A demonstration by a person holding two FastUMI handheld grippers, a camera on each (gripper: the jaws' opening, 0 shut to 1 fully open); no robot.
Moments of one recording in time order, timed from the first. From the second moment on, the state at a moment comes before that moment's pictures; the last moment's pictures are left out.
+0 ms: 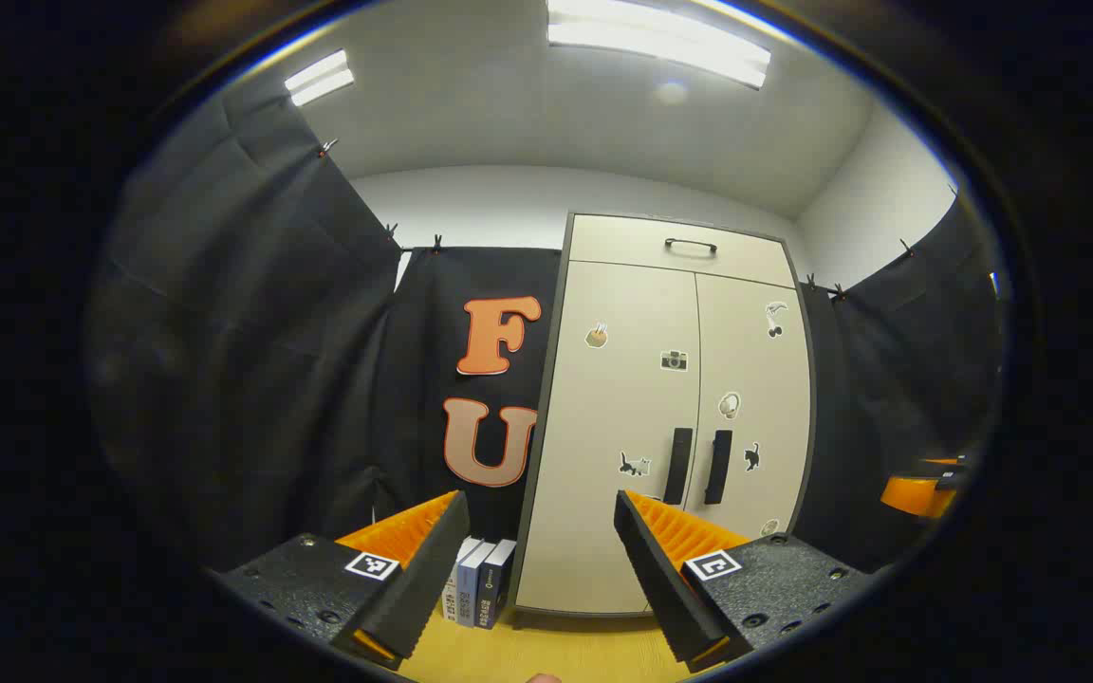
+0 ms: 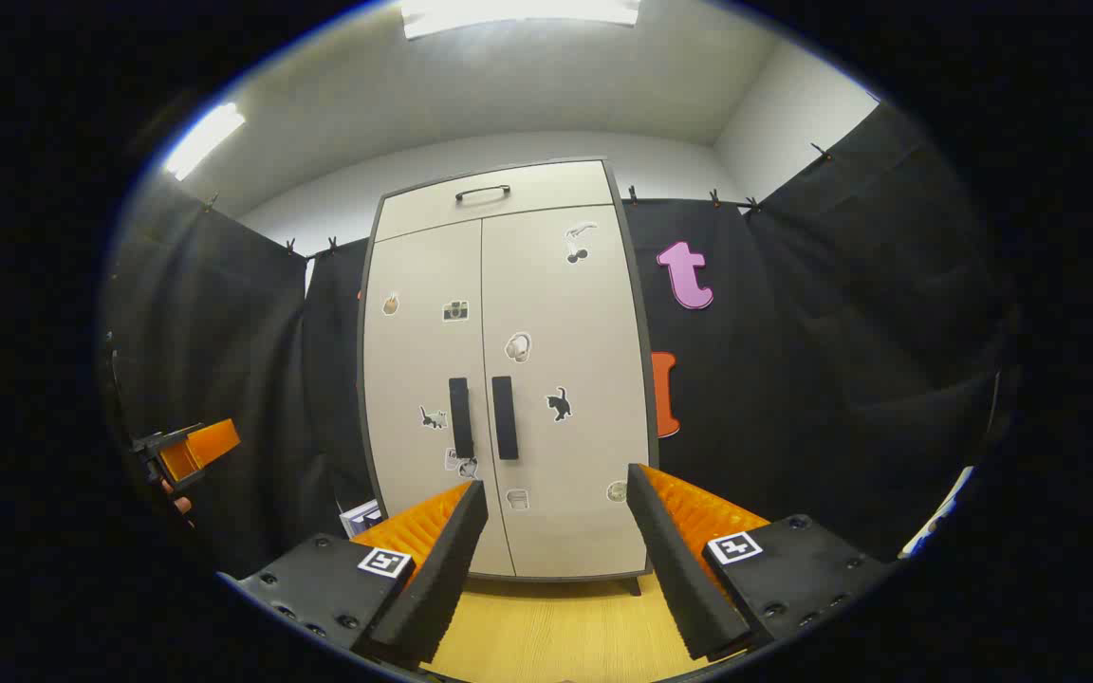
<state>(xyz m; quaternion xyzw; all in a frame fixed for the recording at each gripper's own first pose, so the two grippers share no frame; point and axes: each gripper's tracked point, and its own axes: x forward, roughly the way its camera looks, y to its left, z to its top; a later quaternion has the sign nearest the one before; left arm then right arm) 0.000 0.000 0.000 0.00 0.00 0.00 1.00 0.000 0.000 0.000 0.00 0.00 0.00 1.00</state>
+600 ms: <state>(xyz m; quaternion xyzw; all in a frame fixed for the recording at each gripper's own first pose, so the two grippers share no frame) 0.005 -0.003 -0.003 0.00 0.00 0.00 1.00 0.011 0.005 -0.003 0.00 0.00 0.01 1.00</state>
